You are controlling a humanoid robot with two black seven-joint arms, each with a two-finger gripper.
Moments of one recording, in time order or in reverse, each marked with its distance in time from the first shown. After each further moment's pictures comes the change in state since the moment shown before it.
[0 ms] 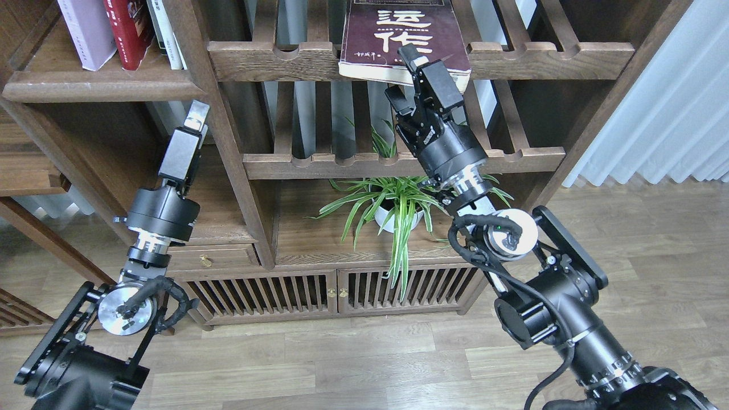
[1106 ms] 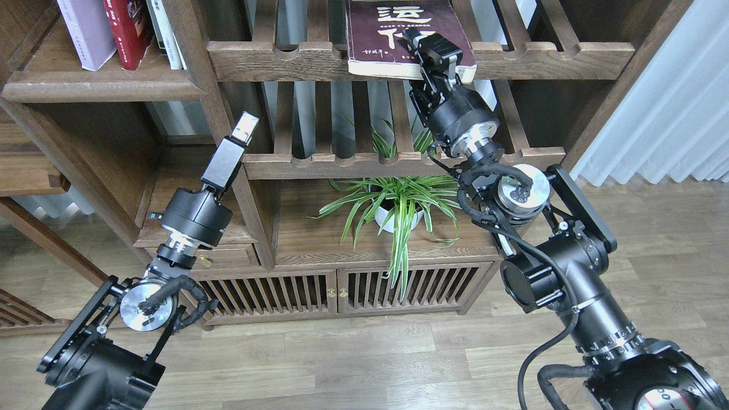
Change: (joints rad) left arm -0.033 -0.017 0.055 0.036 -0.004 0.000 0.025; right arm 0.079 0.000 0.072 -0.035 0.004 -0.223 -0.014
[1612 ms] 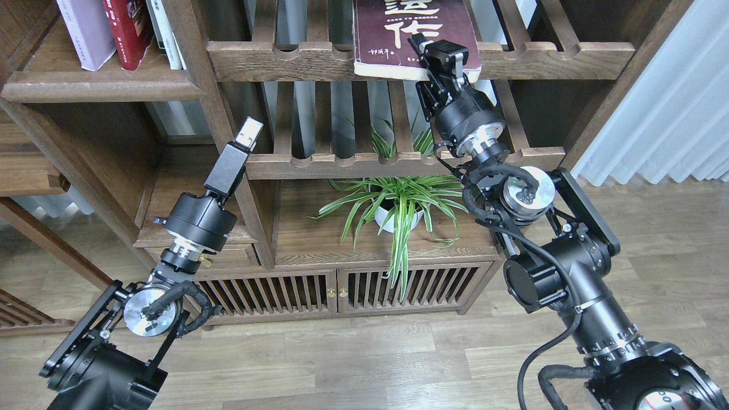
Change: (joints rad) left arm 0.004 0.000 0.000 -0.018 -0.026 0.000 -0.001; right arm -0.024 0.000 0.027 0.008 0.055 0.156 -0.016
